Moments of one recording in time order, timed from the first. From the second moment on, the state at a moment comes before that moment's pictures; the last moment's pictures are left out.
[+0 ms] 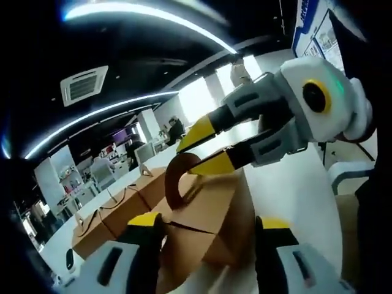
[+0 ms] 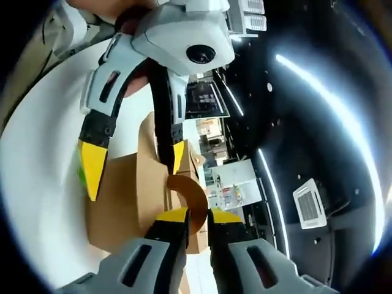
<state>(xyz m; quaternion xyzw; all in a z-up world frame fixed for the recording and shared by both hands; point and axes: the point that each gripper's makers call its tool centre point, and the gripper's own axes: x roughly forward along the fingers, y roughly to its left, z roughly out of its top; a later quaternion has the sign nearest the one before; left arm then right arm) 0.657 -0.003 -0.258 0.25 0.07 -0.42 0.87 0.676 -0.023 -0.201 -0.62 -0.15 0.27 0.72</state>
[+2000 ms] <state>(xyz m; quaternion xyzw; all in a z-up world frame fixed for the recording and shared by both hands) 0.663 -0.019 -0.260 0.28 0.09 -0.36 0.88 0.679 -0.038 -0.197 -0.57 -0.12 0.30 0.75</state>
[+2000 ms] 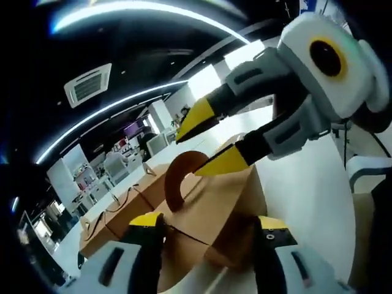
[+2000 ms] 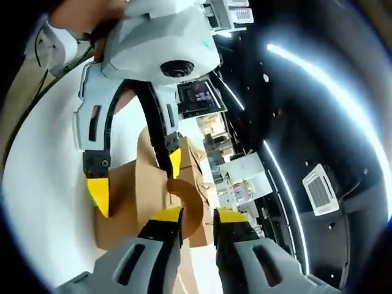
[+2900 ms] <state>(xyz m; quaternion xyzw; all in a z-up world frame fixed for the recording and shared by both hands) 0.664 -0.020 -0.261 0.27 0.08 -0.36 0.89 0.670 -0.042 -0.205 -0.57 -0.10 0.31 0.76</state>
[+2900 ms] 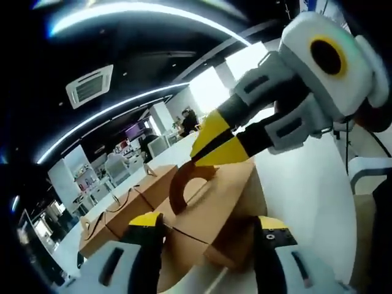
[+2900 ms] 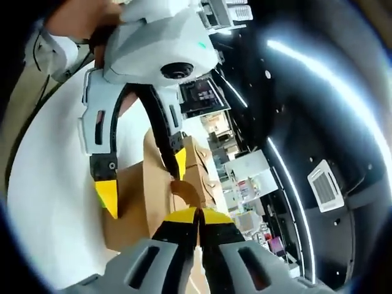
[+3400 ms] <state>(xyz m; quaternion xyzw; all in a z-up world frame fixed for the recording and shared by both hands) 0.668 -0.021 -0.262 0.29 0.09 -0.36 0.88 0.657 -0.040 -0.201 -0.60 -0.12 0.30 0.73</state>
